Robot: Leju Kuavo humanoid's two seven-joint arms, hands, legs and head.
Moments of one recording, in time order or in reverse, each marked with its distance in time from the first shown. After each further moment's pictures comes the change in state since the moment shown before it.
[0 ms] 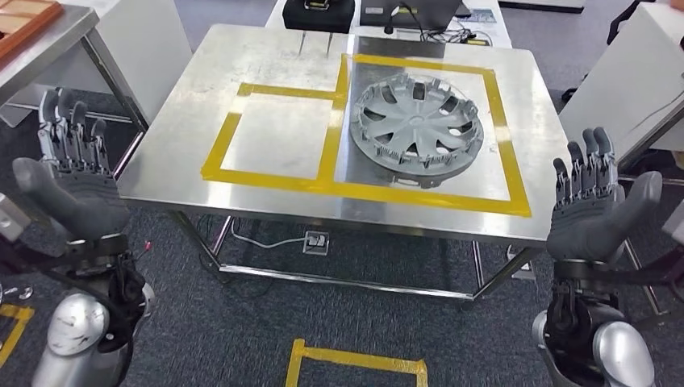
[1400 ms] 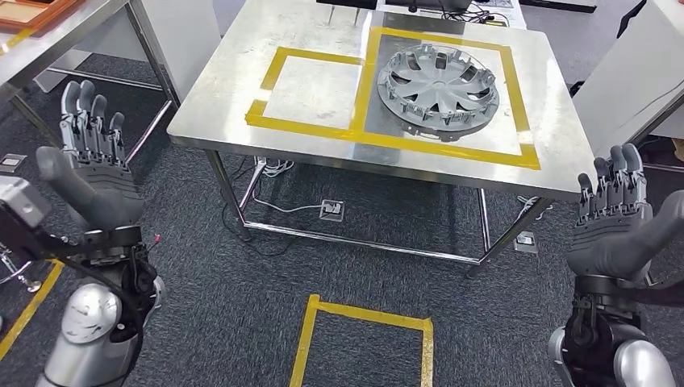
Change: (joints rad) left arm -0.007 0.007 0.000 0.000 -0.005 0.000 0.018; right arm 0.021 -0.014 -0.021 0.004 -0.026 -0.025 -0.013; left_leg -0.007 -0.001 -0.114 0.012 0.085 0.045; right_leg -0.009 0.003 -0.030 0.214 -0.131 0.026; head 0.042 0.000
